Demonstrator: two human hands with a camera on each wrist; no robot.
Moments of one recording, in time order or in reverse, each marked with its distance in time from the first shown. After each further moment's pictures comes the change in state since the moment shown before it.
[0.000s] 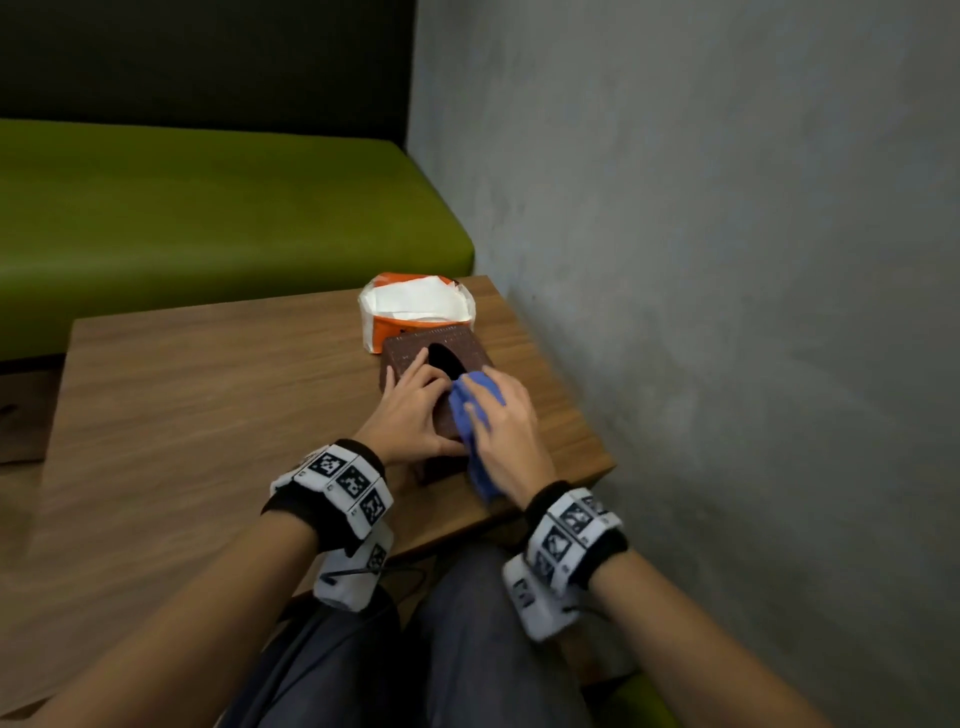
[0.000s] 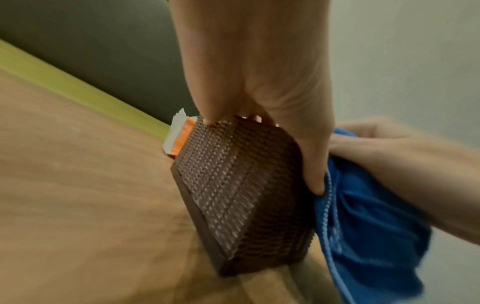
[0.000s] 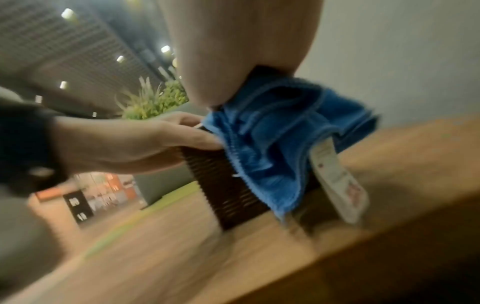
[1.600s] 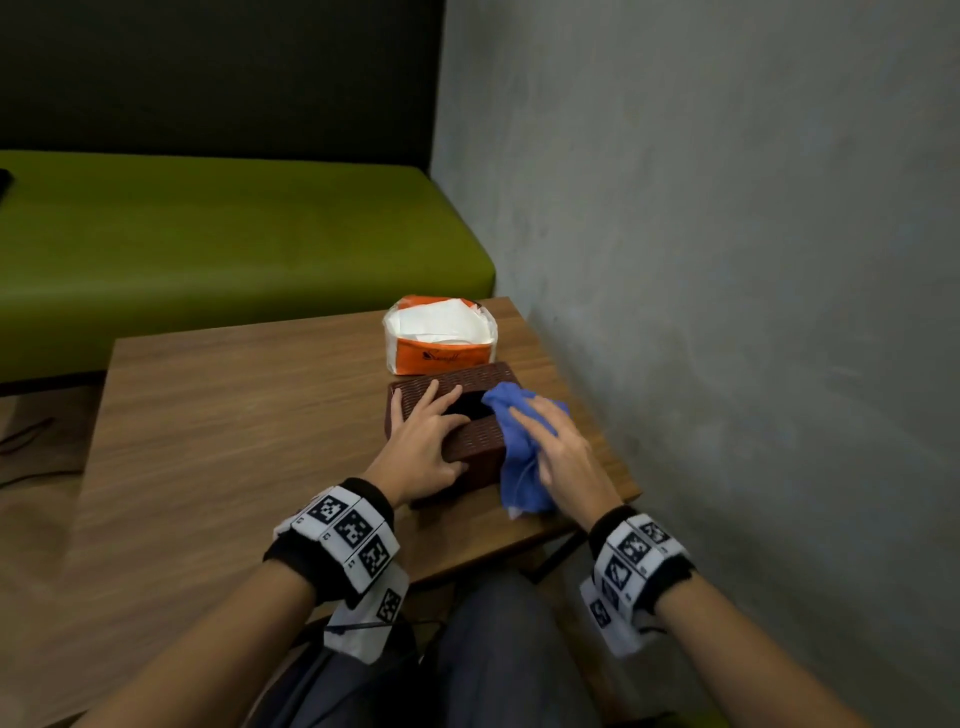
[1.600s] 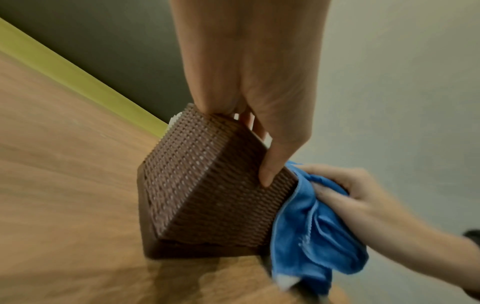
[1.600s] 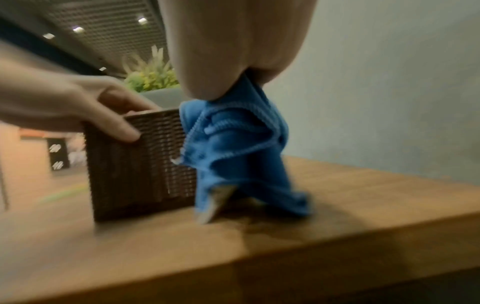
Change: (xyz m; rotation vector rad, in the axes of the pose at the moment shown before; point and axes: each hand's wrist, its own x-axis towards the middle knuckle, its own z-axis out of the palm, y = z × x) left_hand -0.020 0.014 -0.011 0.115 -0.002 -0.086; right_hand 0.000 0.043 -0.012 -0.021 -0.007 -0.156
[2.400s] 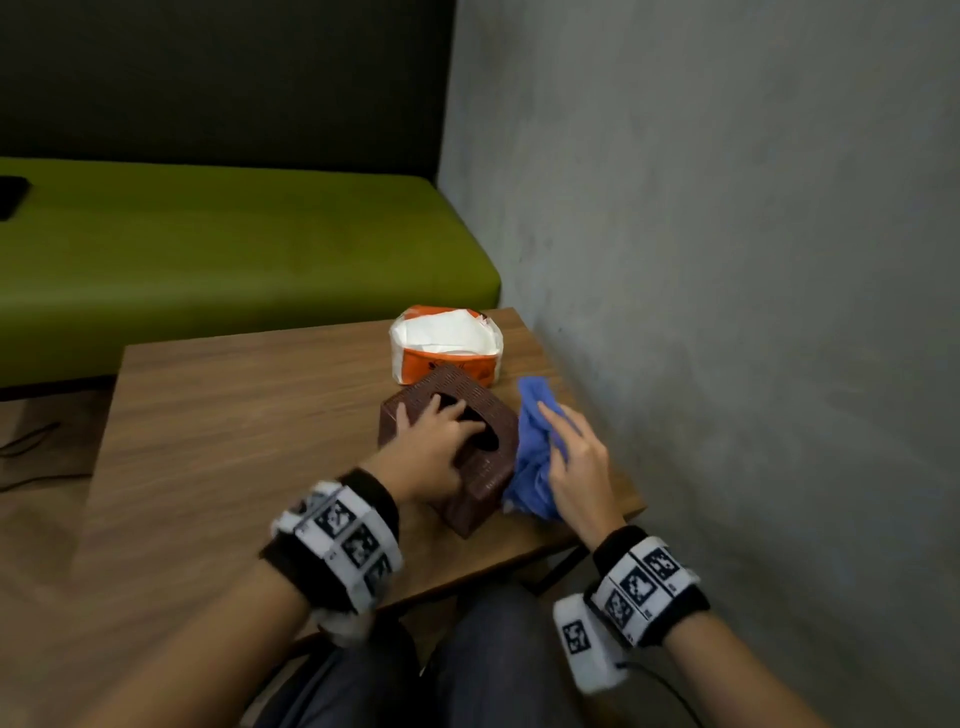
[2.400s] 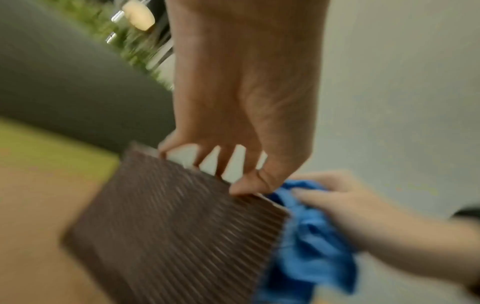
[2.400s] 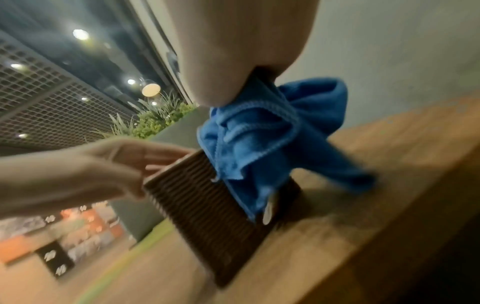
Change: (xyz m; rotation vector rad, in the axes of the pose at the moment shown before) left_hand 0.005 0.009 -0.022 0.169 -0.223 -0.013; right_hand 0.004 -0.018 -0.008 0.224 0.157 0.243
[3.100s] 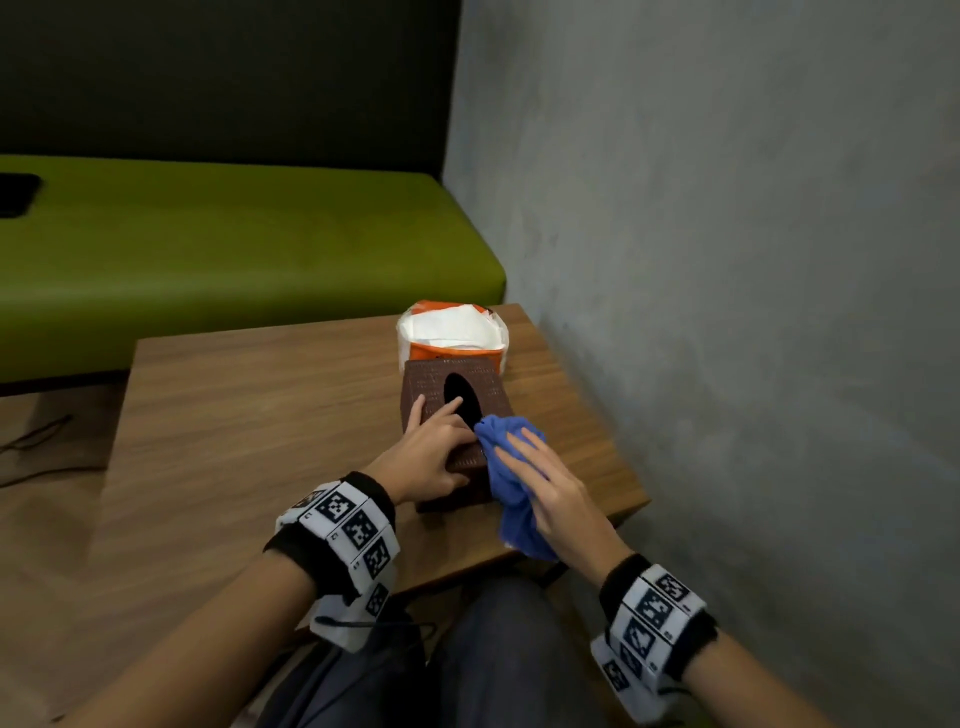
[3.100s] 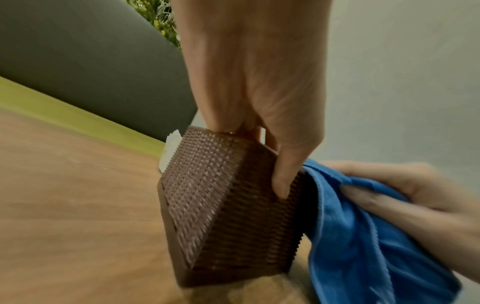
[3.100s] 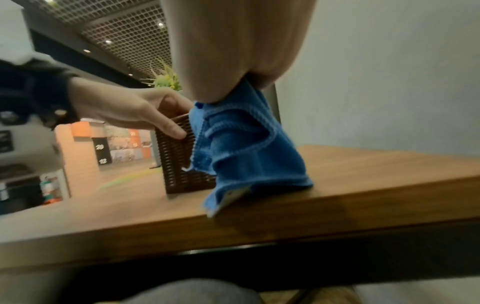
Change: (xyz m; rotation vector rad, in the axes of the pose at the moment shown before) left_hand -0.005 -0.013 0.017 -0.113 0.109 0.129; right_hand -0.034 0.000 0.009 -0.137 -0.281 -0.354
